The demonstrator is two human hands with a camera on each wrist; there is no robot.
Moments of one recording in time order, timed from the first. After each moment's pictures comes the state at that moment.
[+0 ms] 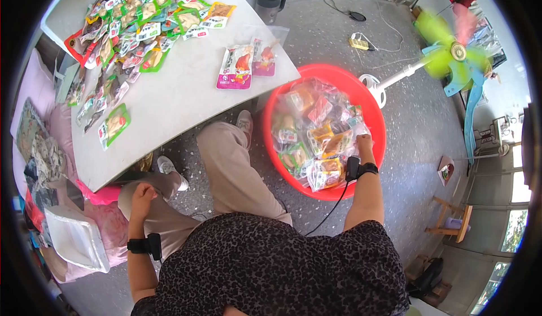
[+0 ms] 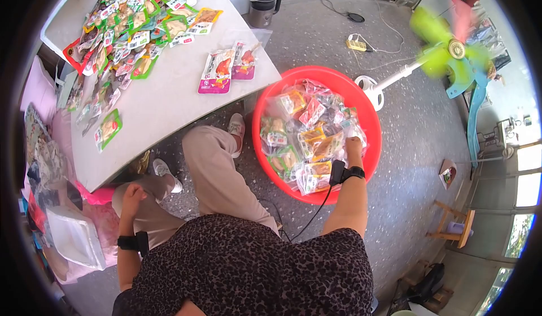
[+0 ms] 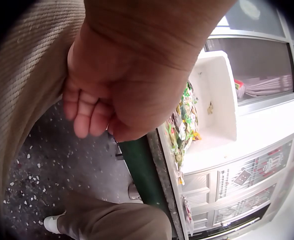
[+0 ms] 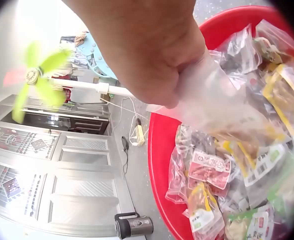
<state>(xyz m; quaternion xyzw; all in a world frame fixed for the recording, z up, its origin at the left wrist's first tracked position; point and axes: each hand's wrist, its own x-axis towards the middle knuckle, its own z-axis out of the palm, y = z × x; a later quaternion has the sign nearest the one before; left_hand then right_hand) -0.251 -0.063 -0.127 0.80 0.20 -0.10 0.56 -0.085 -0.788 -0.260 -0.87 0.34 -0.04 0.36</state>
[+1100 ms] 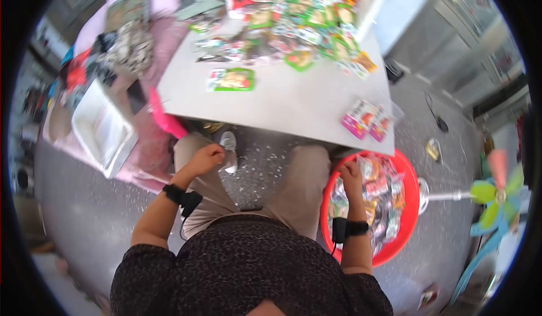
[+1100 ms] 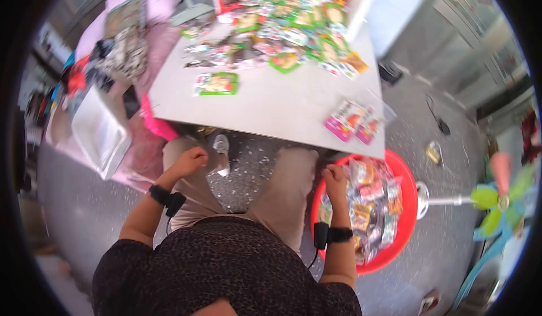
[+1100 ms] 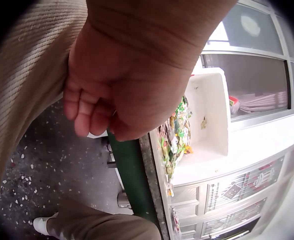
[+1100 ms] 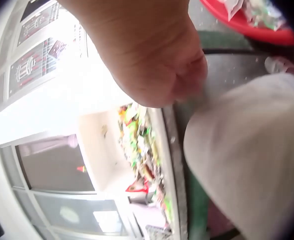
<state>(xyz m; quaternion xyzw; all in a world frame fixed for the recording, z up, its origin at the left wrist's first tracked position) -0.270 -0.059 -0.121 0.81 0.21 -0.04 0.55 -0.067 -0.444 -0.144 -0.82 -0.13 0.08 0.55</state>
